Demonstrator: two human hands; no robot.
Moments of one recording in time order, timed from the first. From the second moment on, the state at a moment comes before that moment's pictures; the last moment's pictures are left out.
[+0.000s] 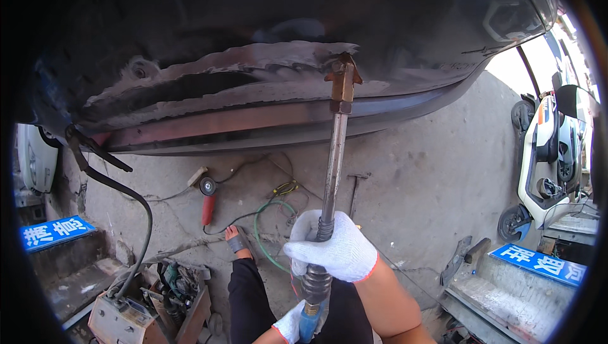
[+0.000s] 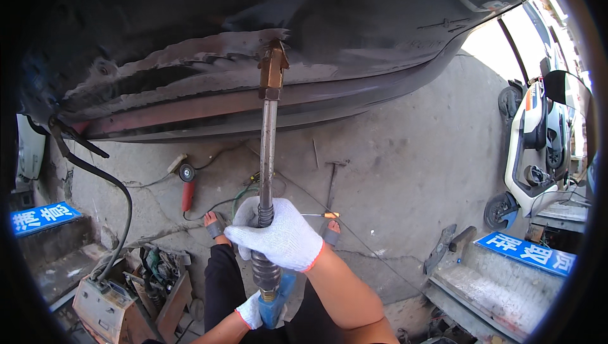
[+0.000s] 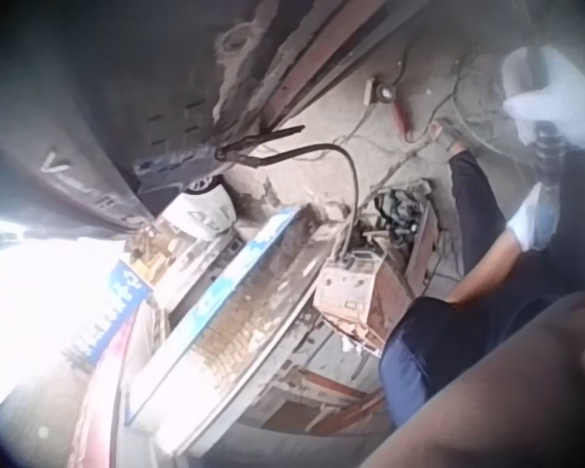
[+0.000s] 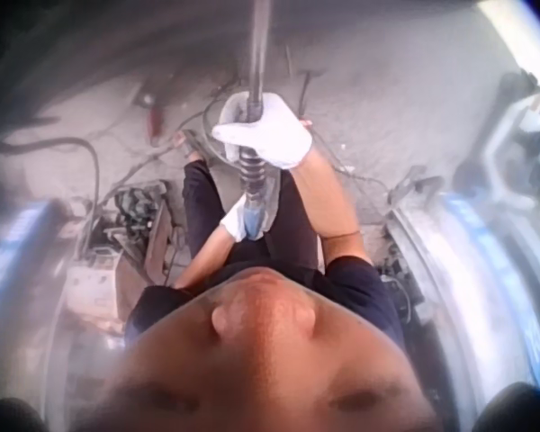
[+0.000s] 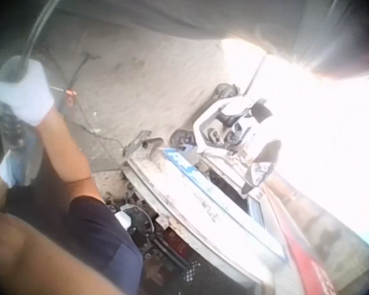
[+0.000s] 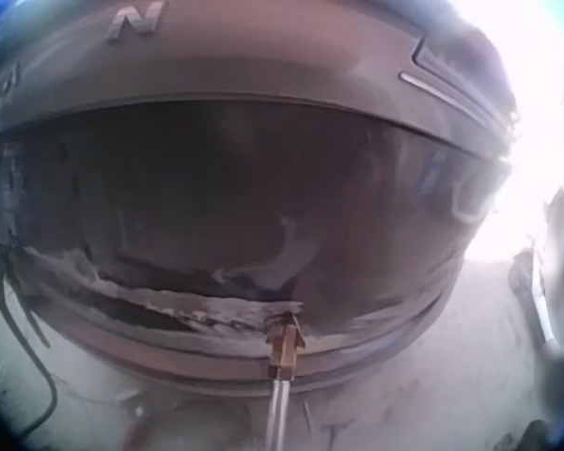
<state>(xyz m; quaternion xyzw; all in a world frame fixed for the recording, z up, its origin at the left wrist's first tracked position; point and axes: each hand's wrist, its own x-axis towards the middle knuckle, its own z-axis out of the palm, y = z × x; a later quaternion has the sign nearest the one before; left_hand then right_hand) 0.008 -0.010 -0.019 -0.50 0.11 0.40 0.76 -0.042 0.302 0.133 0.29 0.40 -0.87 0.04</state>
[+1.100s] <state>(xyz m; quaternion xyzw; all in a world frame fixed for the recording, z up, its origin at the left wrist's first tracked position) 0.002 -0.024 -0.029 -0.39 0.25 0.40 0.79 -0.064 0.303 0.131 0.32 0.29 -0.89 -0.15</state>
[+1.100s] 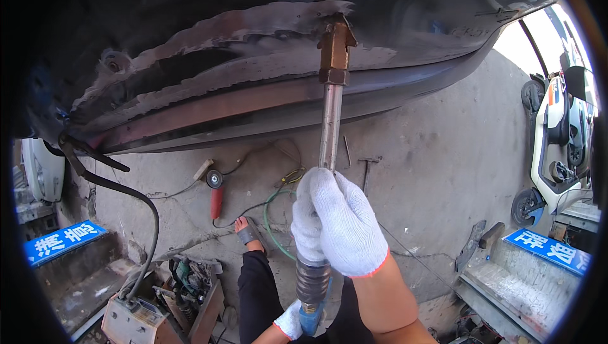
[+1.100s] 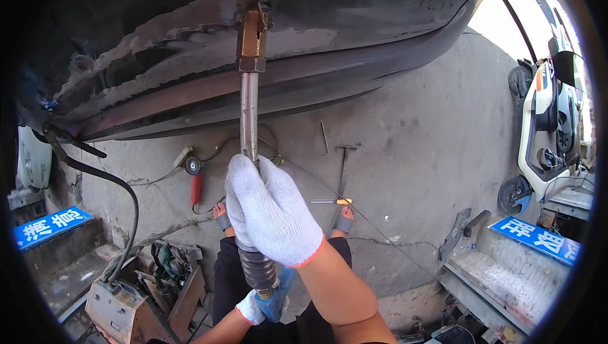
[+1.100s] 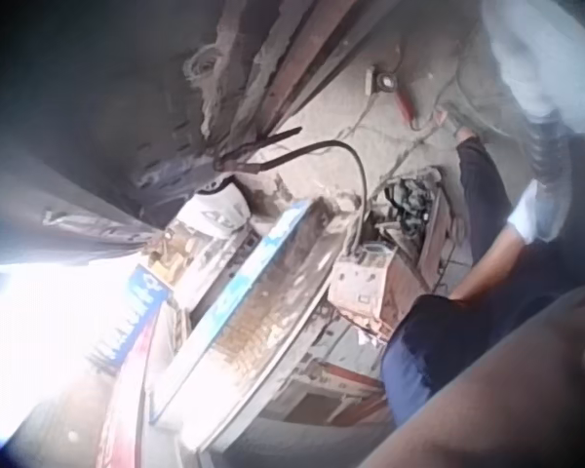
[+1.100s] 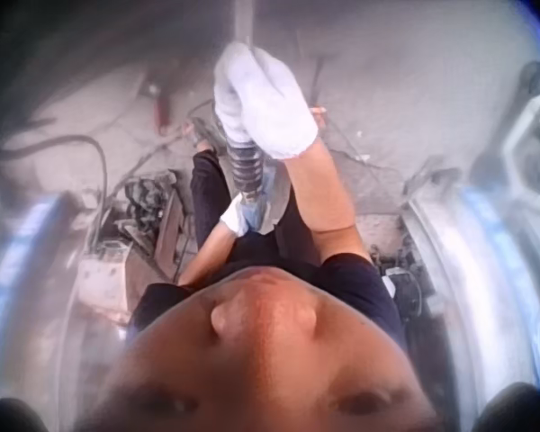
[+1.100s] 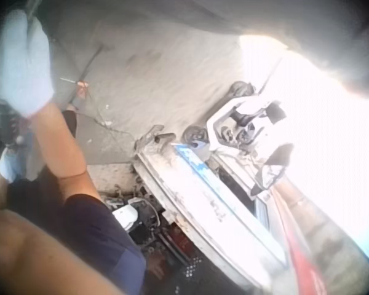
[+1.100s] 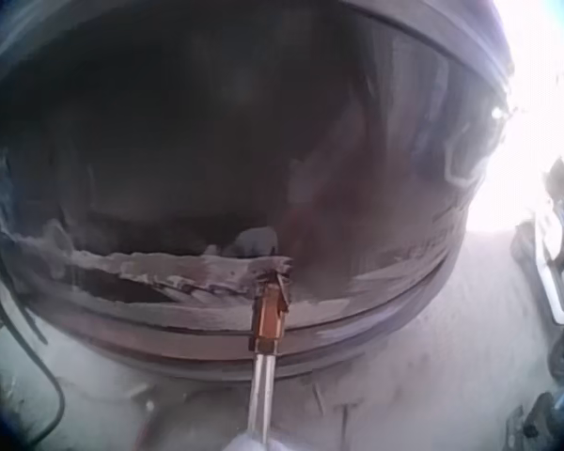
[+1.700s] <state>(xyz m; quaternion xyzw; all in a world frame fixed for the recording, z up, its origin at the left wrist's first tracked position) 0.014 -0.036 -0.045 -0.50 0.15 0.41 0.74 -0.063 0.292 0.113 0.19 0.13 -0.97 -0.08</state>
